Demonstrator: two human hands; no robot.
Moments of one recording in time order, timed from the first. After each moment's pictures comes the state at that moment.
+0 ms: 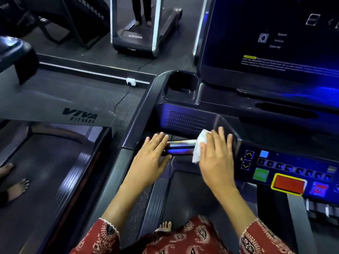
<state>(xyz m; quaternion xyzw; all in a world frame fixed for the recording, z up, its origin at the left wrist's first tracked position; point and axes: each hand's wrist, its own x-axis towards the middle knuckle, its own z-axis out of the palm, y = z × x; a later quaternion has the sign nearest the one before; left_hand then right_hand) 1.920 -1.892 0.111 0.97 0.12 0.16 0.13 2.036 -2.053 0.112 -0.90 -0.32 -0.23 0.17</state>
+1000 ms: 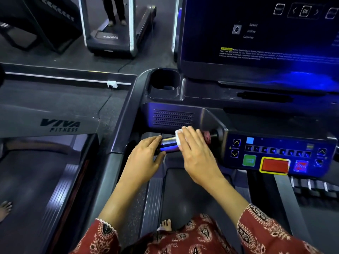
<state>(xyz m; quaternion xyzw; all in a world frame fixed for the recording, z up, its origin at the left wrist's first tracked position) 1.931 -1.890 0.111 0.96 0.10 0.19 0.19 2.026 -2.048 0.103 -0.86 -0.45 -0.21 0.12</state>
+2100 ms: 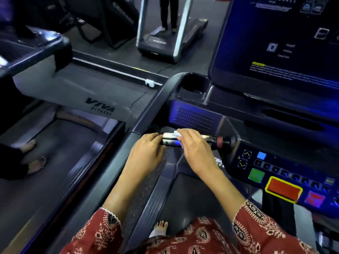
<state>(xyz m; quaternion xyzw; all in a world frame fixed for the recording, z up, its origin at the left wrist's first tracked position) 1.891 -1.919 0.150 0.94 0.22 0.20 0.14 2.025 -2.022 0.127 -0.77 -0.54 -0.12 0.31</state>
